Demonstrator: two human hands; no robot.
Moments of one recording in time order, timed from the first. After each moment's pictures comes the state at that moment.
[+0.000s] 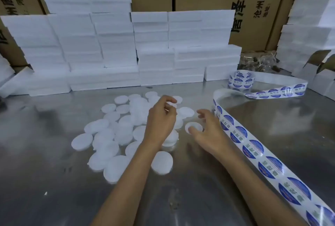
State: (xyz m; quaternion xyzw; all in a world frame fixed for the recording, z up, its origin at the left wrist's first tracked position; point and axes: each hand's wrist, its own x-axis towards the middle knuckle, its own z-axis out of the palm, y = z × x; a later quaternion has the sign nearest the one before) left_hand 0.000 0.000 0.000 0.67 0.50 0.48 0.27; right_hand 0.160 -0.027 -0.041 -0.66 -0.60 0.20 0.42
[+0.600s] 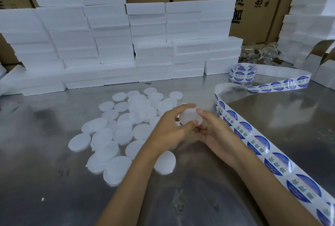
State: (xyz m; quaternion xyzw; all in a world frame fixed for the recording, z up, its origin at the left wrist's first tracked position) left_hand -0.002 -0.012 -0.009 0.74 0.39 0.39 0.38; right_hand 0.158 -0.043 -0.027 -0.41 -0.44 0.60 0.53
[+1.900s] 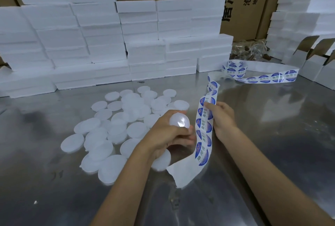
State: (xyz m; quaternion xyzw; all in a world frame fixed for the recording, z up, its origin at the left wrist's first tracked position) left_hand -0.002 -0.021 -0.012 0.53 0.41 0.32 0.67; right_hand 0.183 0.001 -0.030 -0.57 -0.21 0.43 0.67
